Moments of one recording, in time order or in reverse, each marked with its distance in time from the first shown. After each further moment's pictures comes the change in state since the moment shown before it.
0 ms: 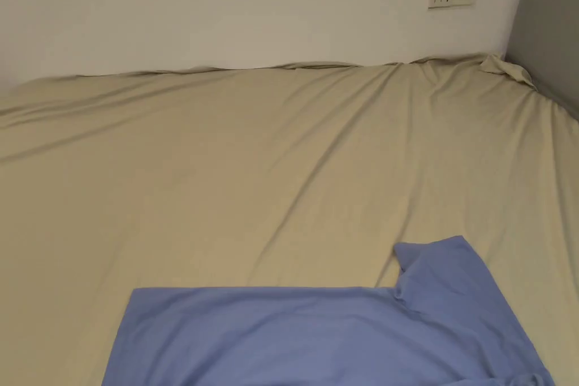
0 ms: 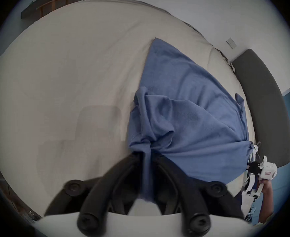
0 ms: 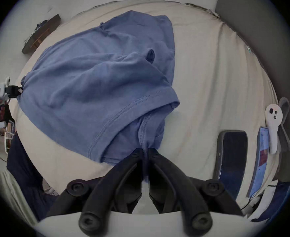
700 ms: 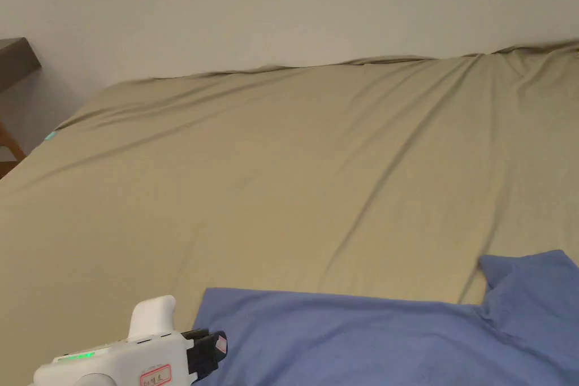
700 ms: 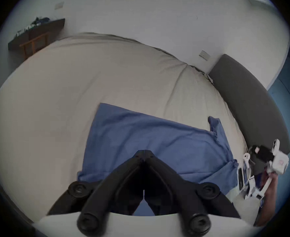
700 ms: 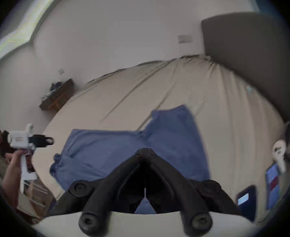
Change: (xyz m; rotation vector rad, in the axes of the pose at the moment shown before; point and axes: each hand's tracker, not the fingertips) left arm 0.110 0.082 0.013 0.212 -0.092 -0.145; right arm -0.065 0.093 0.045 0.512 0.228 -0.219
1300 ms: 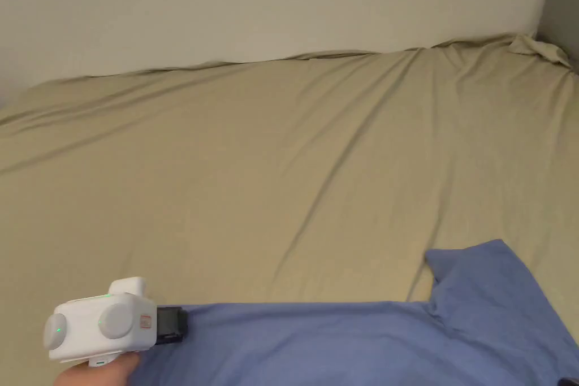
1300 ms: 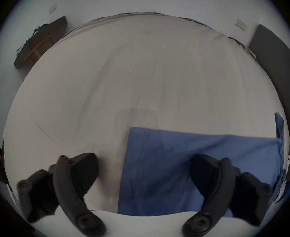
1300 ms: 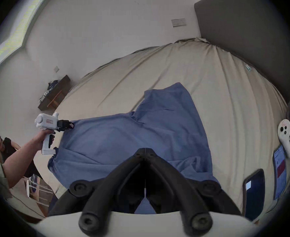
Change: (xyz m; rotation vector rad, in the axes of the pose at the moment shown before) left arm -0.039 0.070 -0.162 -0.195 0.367 -0.116; right arm 0.022 -0.004 -0.004 -0.072 -0.074 -0.032
